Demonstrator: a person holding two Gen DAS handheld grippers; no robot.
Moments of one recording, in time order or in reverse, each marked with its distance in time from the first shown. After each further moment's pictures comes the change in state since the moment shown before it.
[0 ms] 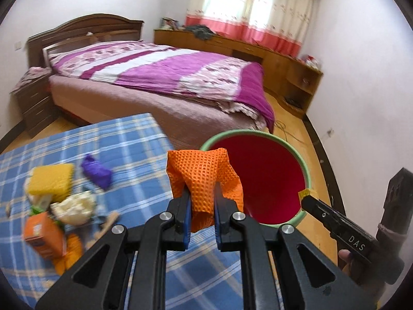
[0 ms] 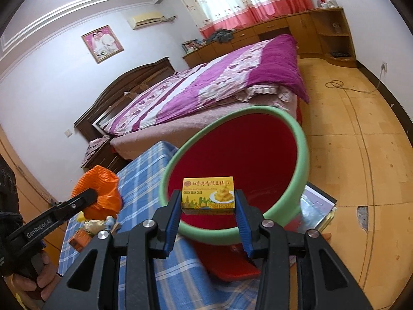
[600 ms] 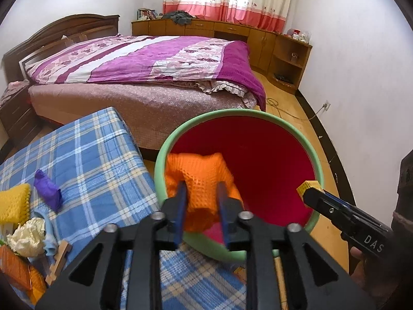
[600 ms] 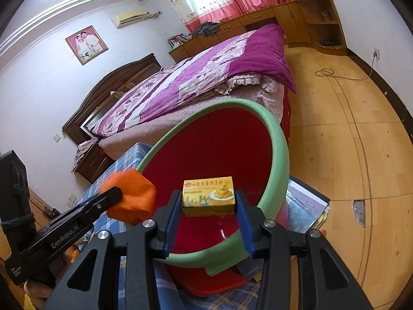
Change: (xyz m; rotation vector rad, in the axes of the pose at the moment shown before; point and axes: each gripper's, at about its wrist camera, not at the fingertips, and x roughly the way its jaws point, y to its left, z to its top) left arm 0.083 -0.040 0.003 0.115 0.080 -0.022; right arm 0.036 -0.045 0.013 0.058 0.040 -0.038
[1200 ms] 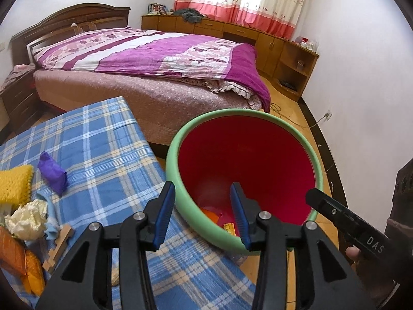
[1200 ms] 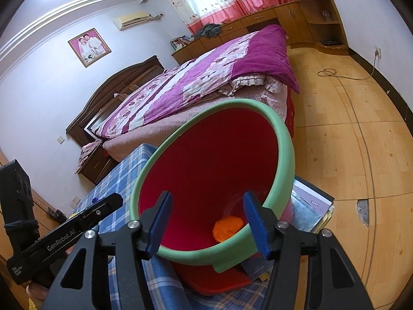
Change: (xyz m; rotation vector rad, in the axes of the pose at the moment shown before) left arm -0.016 0.018 -0.009 -0.093 -0.003 -0.008; right arm -0.007 0.010 -0.005 -0.003 -0.014 0.023
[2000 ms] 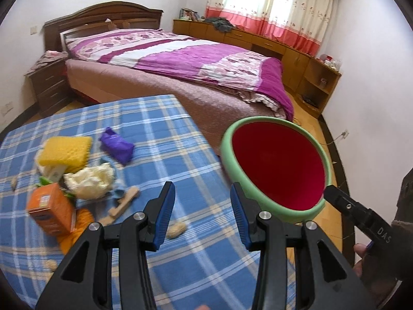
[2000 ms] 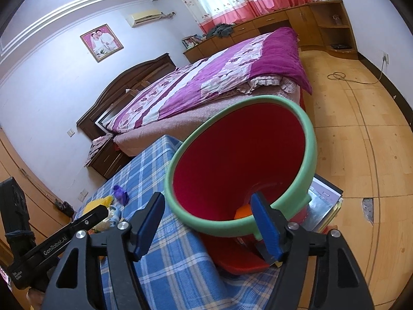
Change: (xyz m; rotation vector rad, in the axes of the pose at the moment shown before) left arm -0.075 0.050 -0.030 -0.109 -0.048 0.129; right arm -0.026 0.039 -0.020 -0.042 0.006 0.045
